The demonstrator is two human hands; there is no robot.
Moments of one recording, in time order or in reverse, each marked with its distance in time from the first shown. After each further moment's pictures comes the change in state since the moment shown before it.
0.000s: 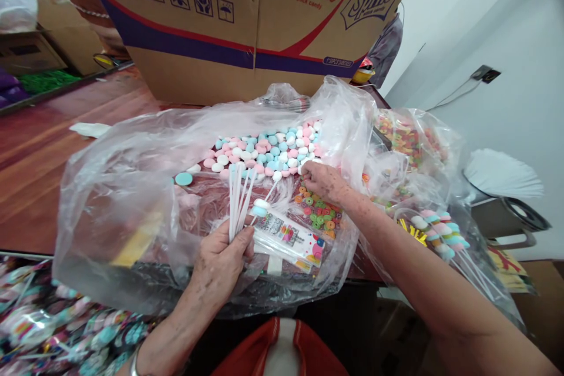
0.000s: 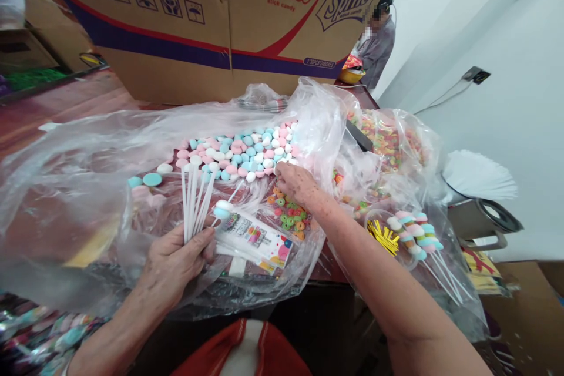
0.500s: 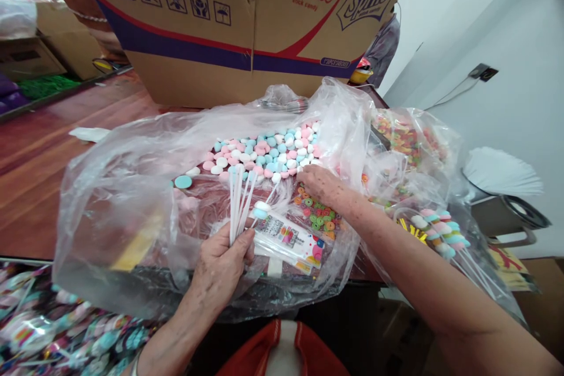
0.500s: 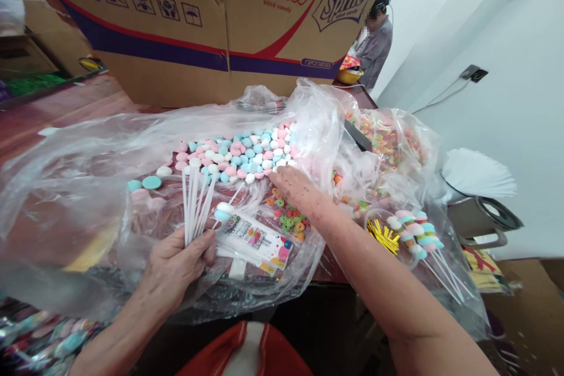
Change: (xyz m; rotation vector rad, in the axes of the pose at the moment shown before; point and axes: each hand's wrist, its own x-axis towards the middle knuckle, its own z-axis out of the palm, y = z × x) left_hand 0.000 0.001 0.000 0.018 0.002 0.004; right_hand 0.007 -0.002 0.007 -0.270 -0.115 -0.201
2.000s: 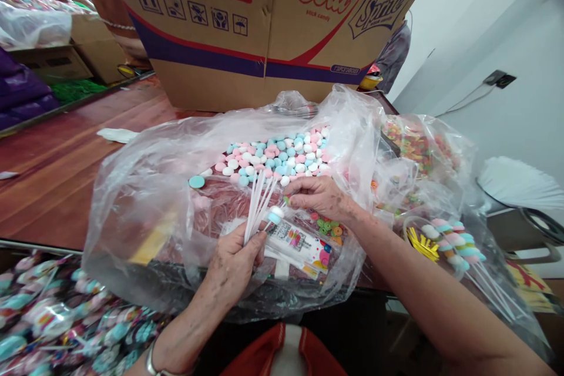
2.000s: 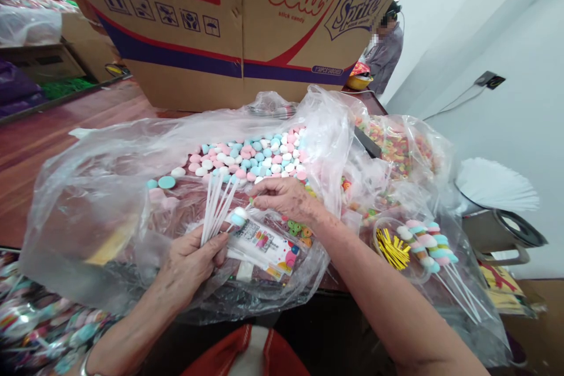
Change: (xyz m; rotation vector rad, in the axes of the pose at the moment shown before) left_hand 0.004 -0.007 -0.004 0.134 -0.083 0.031; right_hand -0.013 -0.041 -0.006 1.469 0.157 -0.039
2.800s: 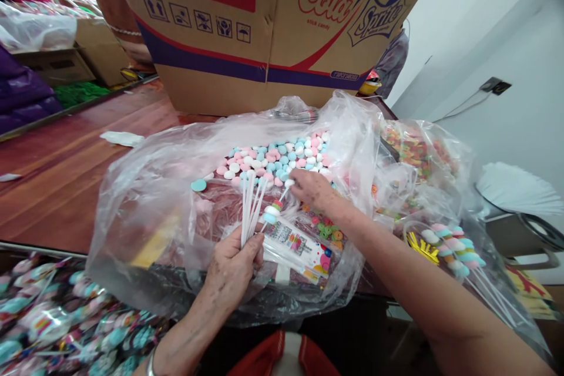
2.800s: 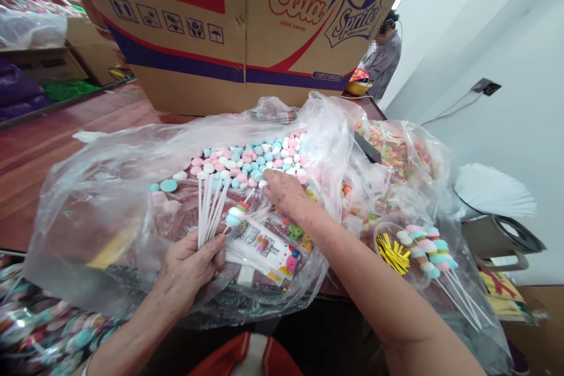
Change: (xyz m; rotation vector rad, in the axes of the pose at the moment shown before) left_hand 0.000 -0.001 0.003 -0.167 0.067 -0.007; right_hand 0.037 0.000 -0.002 -1.131 0.085 0.071
